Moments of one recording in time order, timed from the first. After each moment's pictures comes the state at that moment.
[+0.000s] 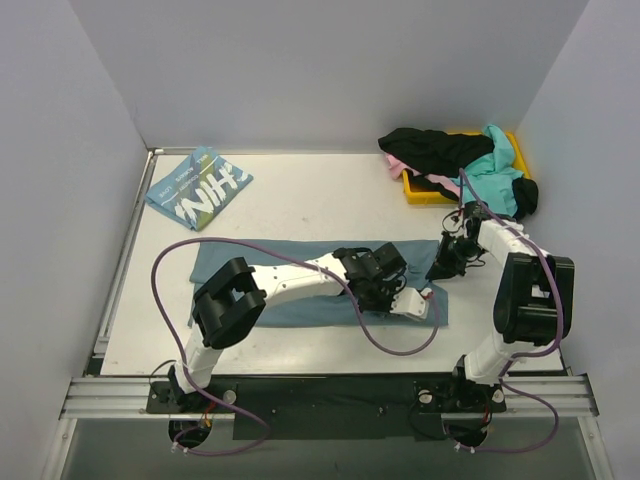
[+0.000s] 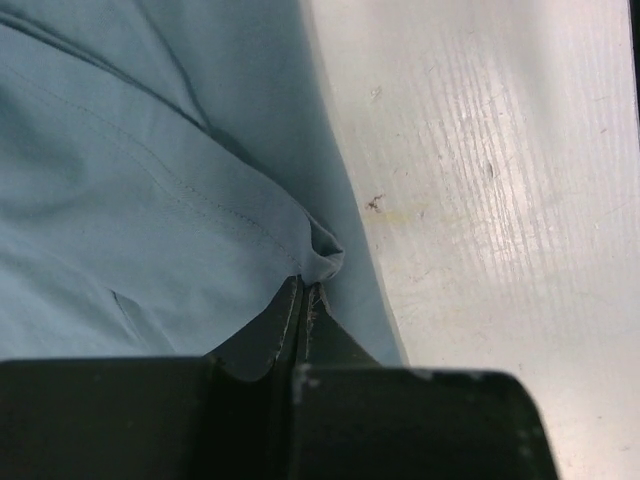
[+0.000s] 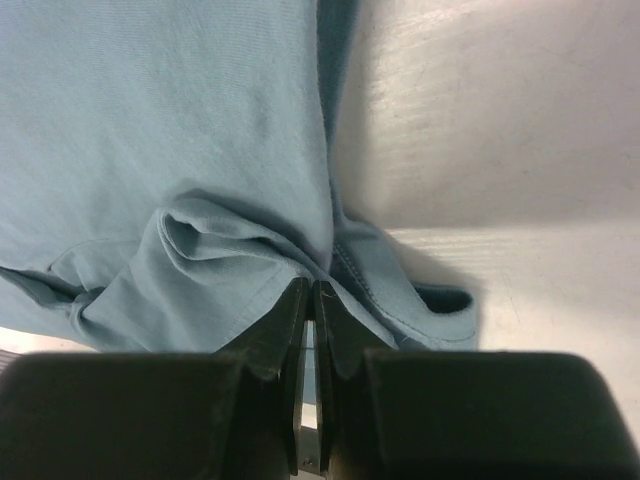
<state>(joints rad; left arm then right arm) -1.12 2.06 1.60 -0.61 0.29 0.72 -0.10 1.67 1.00 -0.73 -0.31 0.29</state>
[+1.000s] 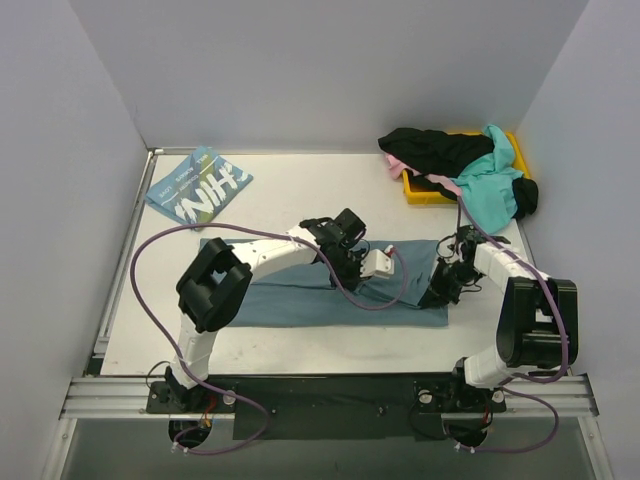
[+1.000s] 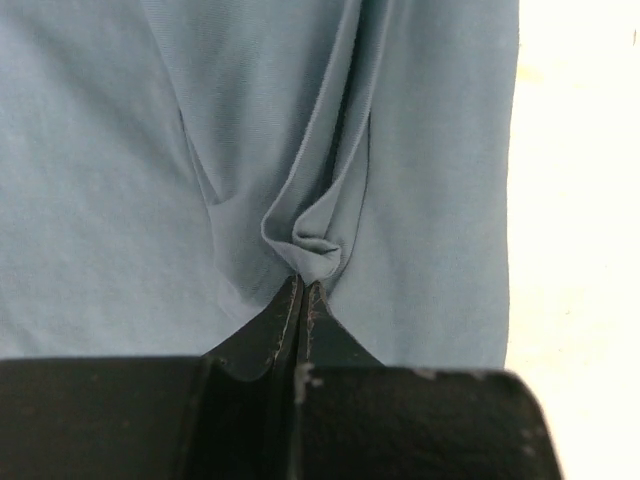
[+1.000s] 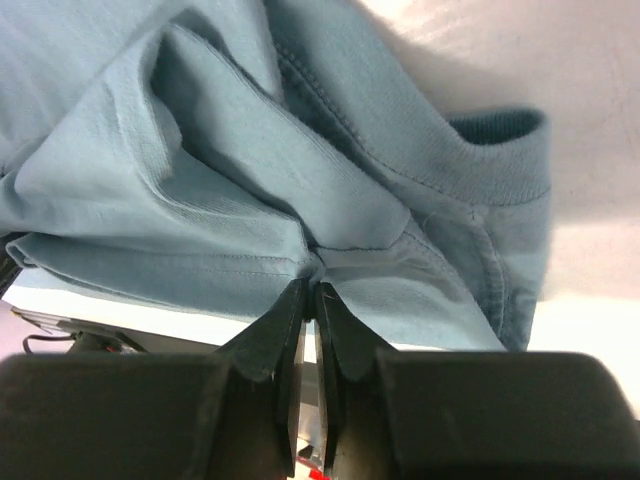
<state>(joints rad) -0.87 2.03 1.53 -0.62 0.45 0.70 -0.06 1.51 0.78 -0.80 -0.34 0.44</state>
